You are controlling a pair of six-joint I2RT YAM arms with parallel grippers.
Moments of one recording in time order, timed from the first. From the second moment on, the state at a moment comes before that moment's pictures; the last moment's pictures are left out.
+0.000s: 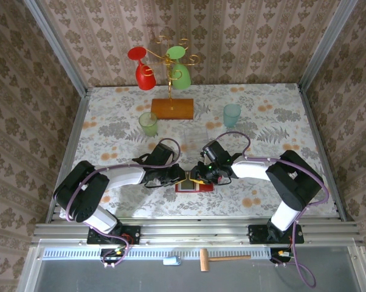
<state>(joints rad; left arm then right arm) -0.75 1.54 0.66 -0.10 0.42 -0.94 0.67 1.68 0.79 -0.10 -0.46 0.94</state>
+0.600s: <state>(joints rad) -0.75 1.54 0.66 -0.10 0.42 -0.93 0.67 1.64 0.80 -0.18 -0.42 0.92</state>
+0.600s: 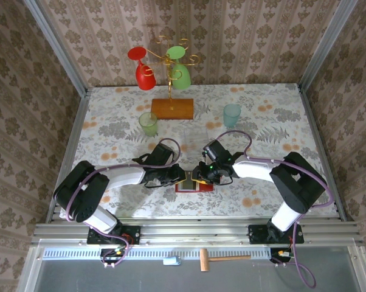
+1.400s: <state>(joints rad) -0.75 1.54 0.66 -0.10 0.42 -0.93 0.66 1.67 0.80 -0.15 -0.45 0.93</state>
